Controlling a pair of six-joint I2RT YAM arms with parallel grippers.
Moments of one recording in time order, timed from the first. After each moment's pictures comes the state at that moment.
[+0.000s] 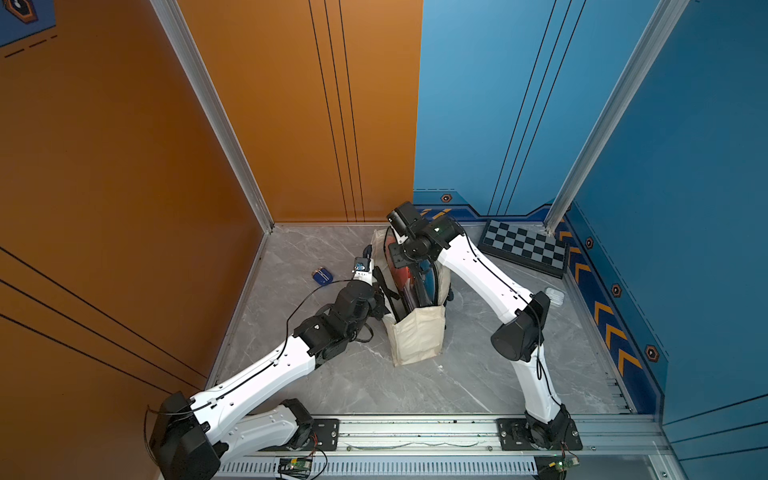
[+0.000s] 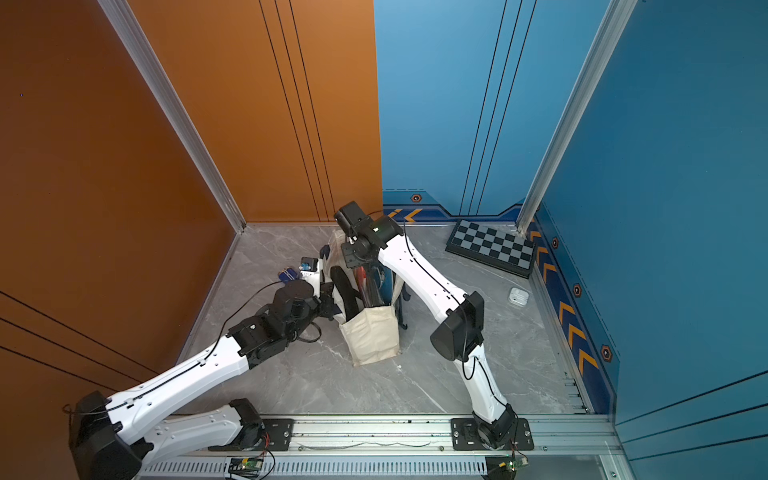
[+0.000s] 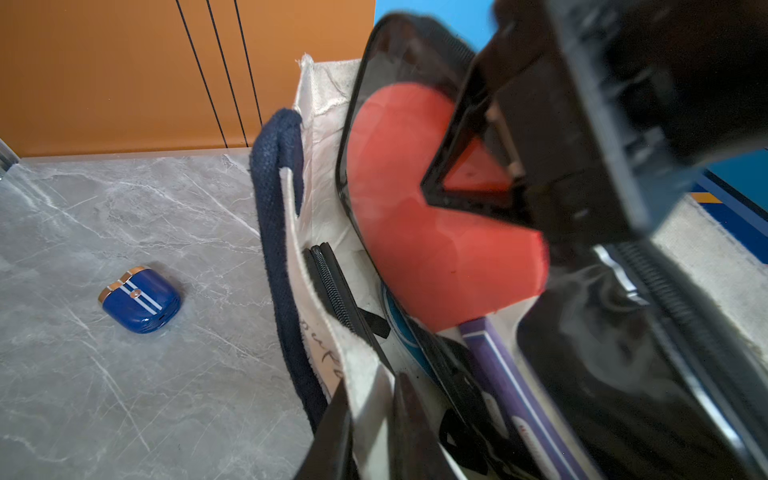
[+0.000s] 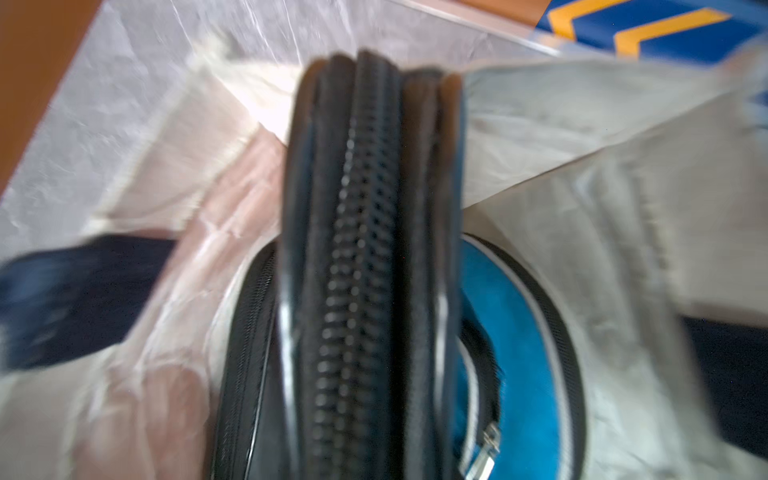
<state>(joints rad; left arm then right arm) -0.75 1.08 0.83 -0.22 -0.42 -0.36 0.75 2.15 2.41 -1.22 0.15 0.34</state>
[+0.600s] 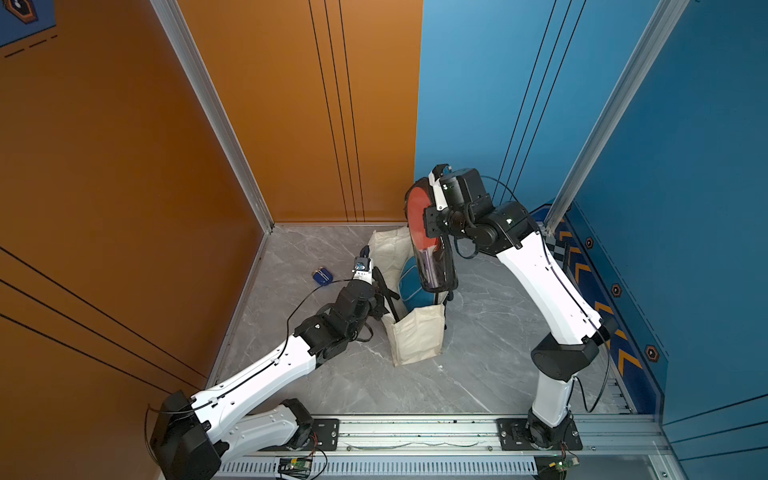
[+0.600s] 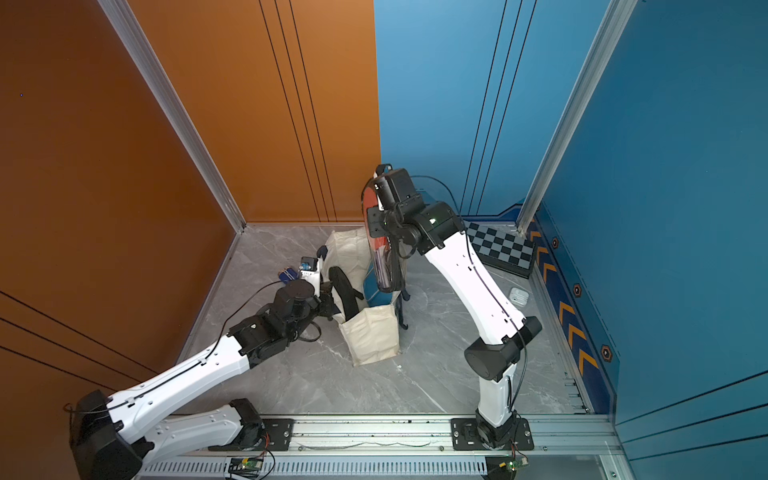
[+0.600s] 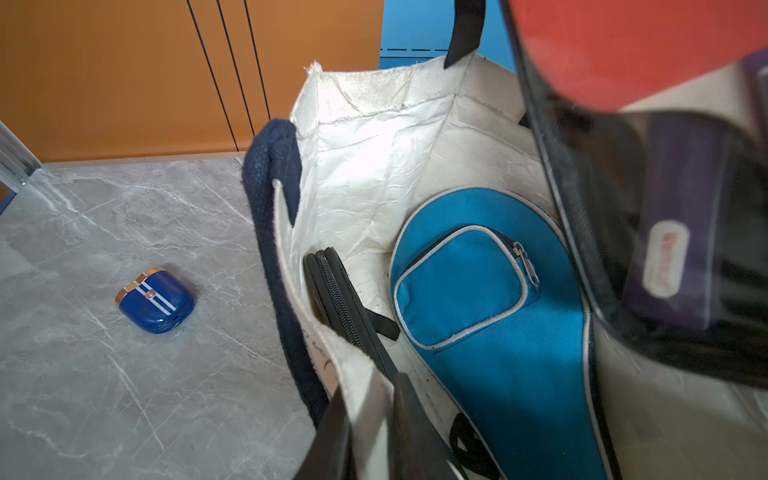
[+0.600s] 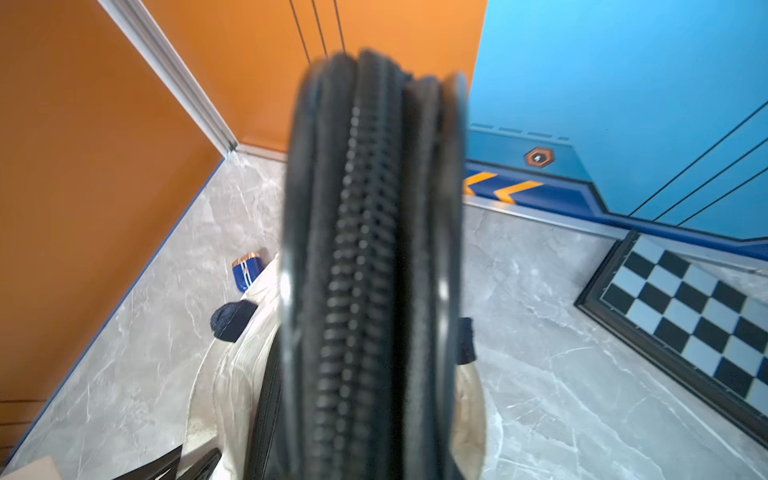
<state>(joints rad) -0.75 1.09 0.84 -0.22 -0.45 -0.34 0.66 1.84 2.38 -1.10 0.20 0.28</state>
